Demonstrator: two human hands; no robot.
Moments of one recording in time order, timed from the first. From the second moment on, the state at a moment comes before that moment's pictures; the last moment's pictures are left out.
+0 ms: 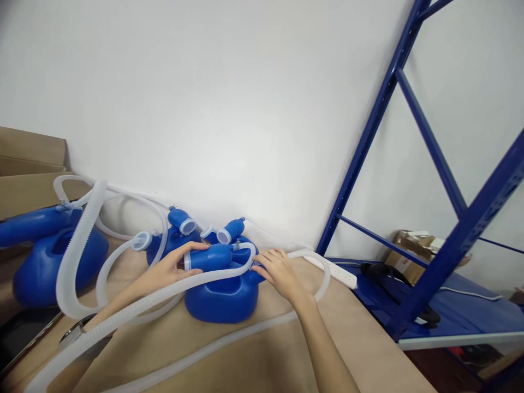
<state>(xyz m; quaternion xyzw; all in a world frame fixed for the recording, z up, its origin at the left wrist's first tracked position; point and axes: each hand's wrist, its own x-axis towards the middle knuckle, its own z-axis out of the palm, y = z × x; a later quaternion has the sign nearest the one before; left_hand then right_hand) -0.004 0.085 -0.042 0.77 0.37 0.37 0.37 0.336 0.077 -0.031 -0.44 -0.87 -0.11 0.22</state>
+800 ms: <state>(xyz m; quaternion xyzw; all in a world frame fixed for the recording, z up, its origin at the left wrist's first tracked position) 0.032 0.033 -0.011 0.71 0.53 0.43 0.16 0.239 0.028 -0.025 -0.41 -0.82 -0.25 0.32</state>
